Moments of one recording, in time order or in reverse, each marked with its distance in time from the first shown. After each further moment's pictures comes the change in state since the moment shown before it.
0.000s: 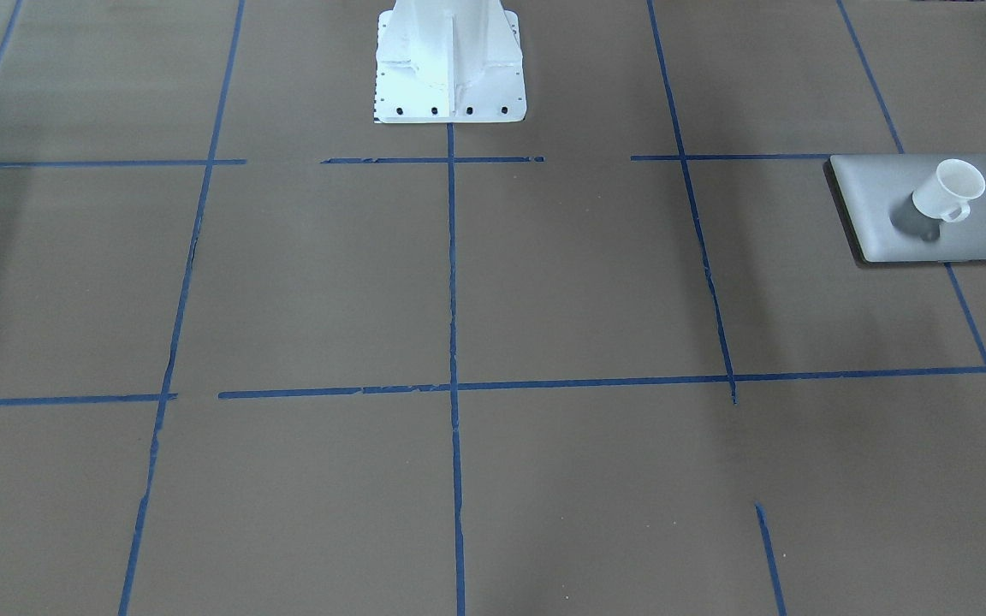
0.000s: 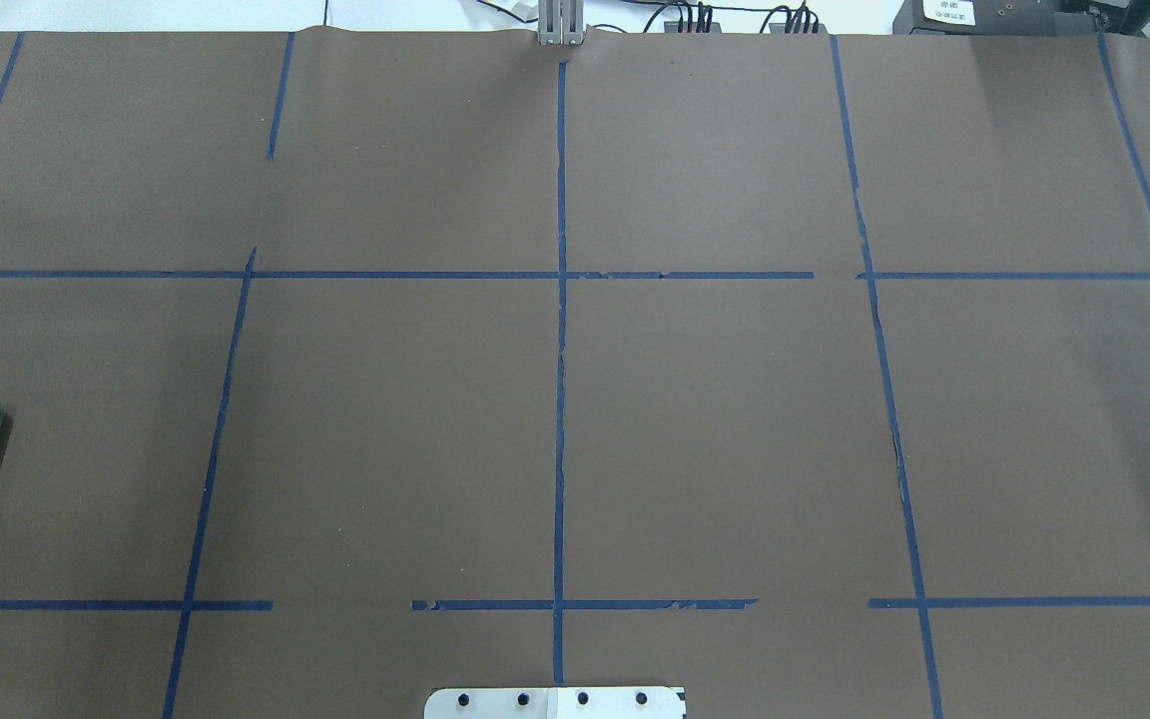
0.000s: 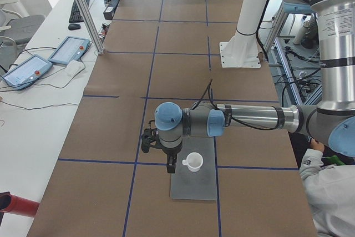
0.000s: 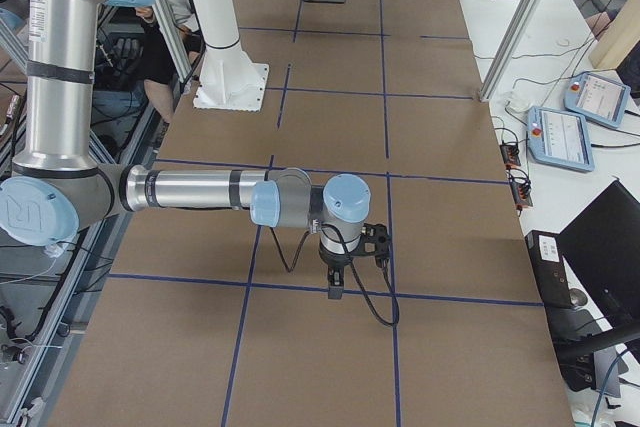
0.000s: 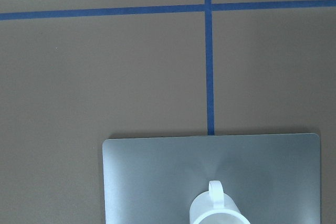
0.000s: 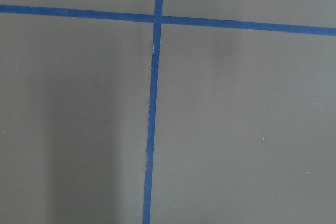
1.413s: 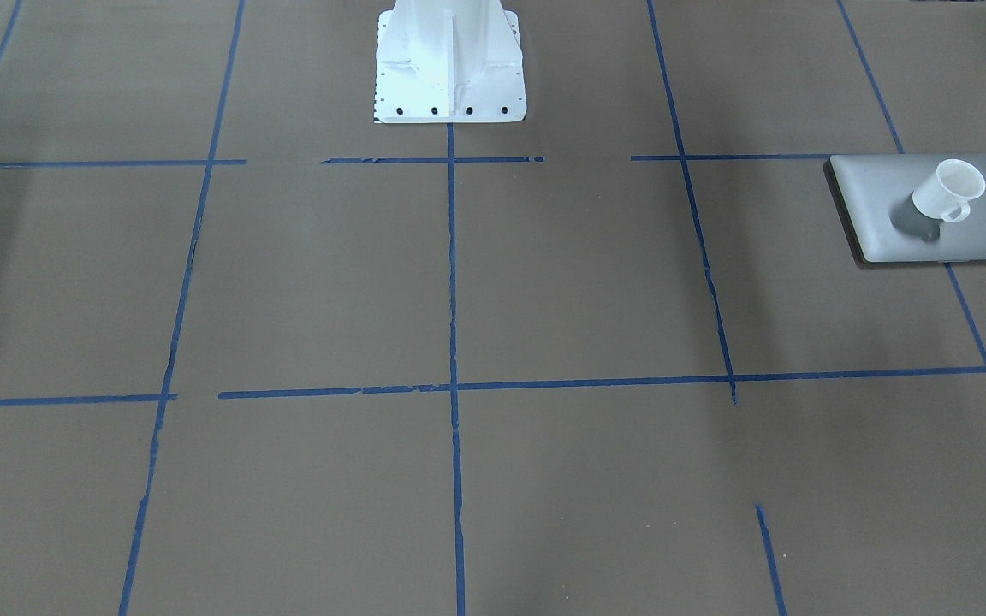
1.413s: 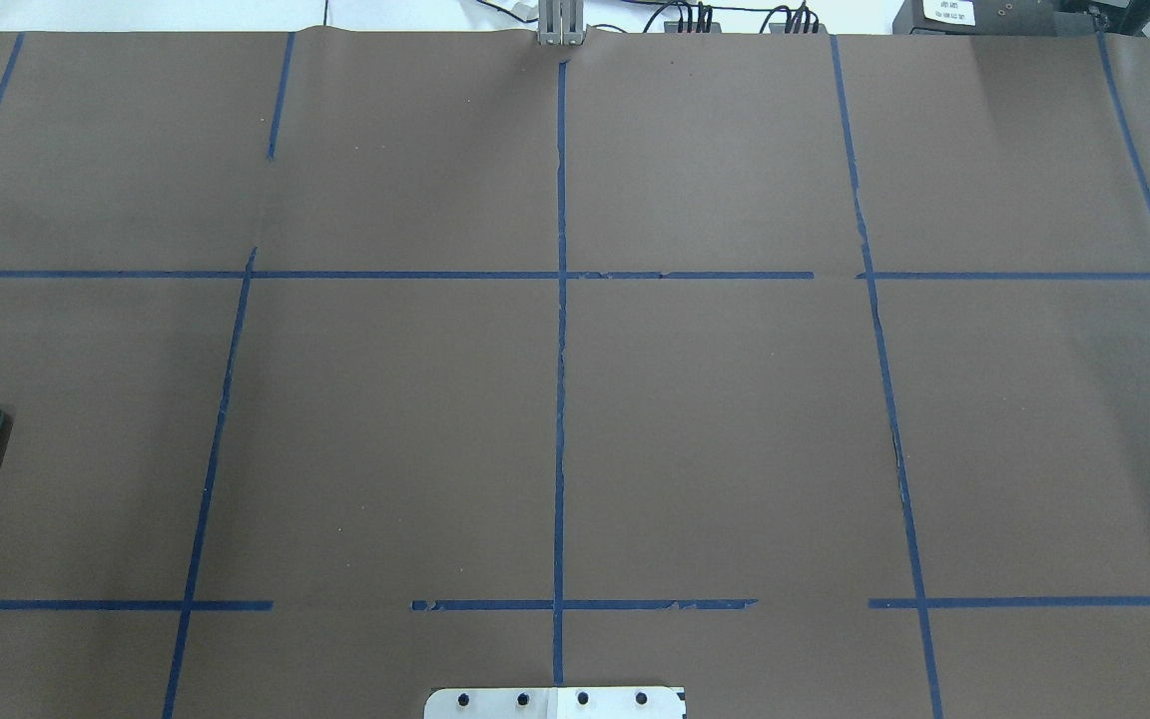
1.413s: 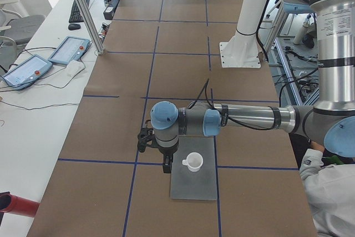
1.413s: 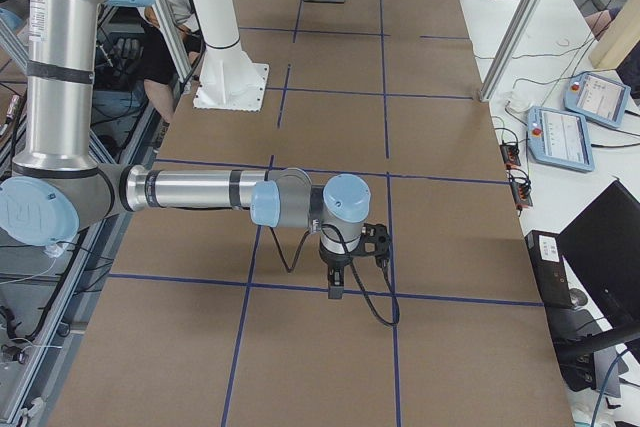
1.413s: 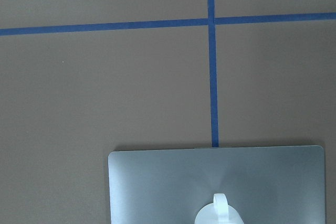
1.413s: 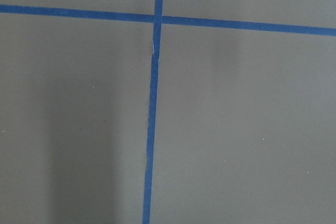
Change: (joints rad) left arm -0.001 -0.026 0.016 0.001 0.006 0.007; right arm 0.000 0.000 0.000 0.001 0.000 0.000
